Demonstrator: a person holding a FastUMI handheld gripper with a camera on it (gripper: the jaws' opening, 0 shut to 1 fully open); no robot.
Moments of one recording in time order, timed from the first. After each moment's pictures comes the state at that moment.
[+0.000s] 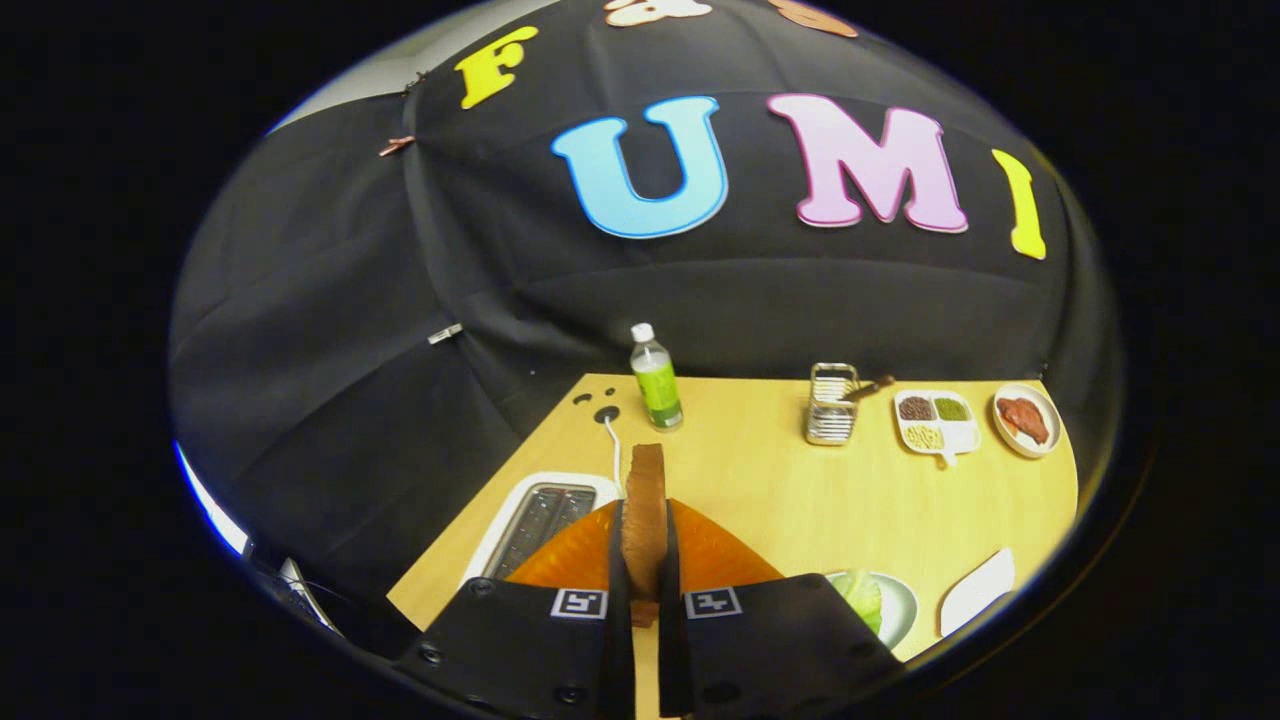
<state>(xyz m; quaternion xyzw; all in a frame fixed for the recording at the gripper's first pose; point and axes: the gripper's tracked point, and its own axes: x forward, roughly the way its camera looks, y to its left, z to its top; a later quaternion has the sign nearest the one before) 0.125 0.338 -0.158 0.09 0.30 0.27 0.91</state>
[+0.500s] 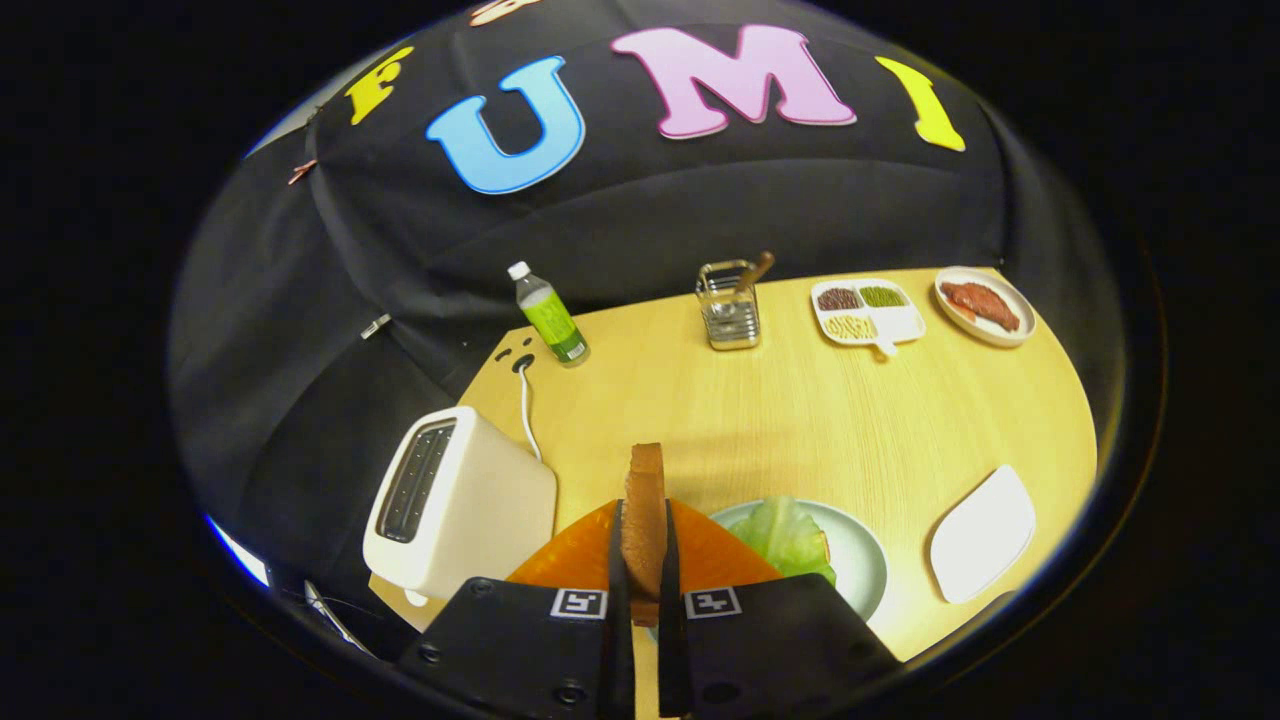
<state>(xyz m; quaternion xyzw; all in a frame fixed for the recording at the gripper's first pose) 0.119 0.245 -0.263 0.15 0.40 0.20 0.88</state>
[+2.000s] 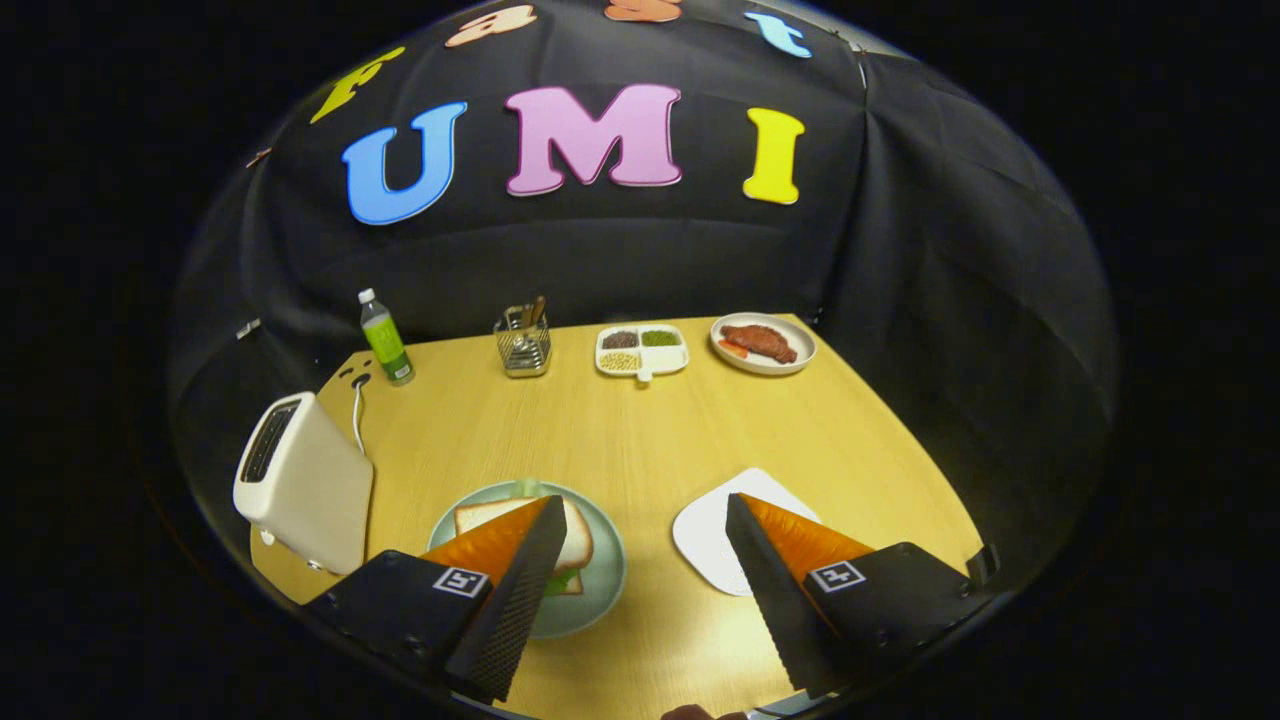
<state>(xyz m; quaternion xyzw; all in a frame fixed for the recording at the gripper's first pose) 0.077 0.041 -0.217 0.04 0.28 -0.01 0.96</state>
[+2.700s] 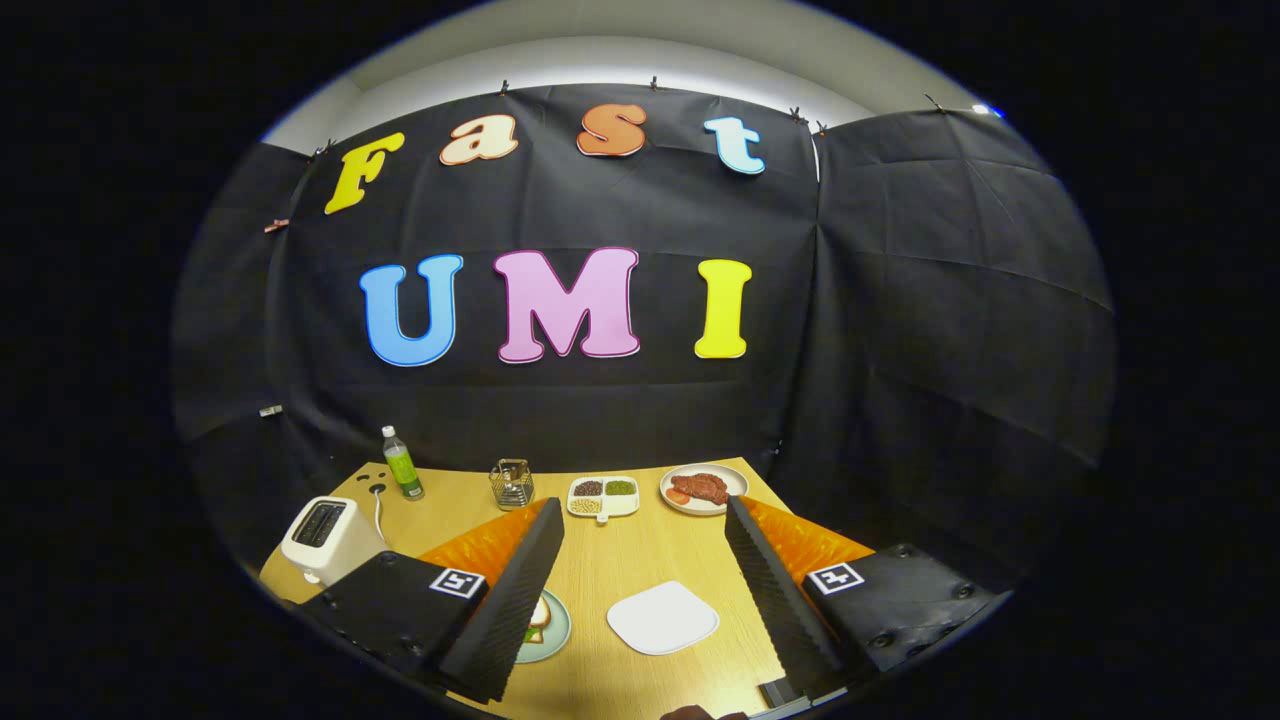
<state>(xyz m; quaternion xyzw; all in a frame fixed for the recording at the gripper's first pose) 0.029 -0.042 -0.052 0.05 0.10 -0.01 0.99</state>
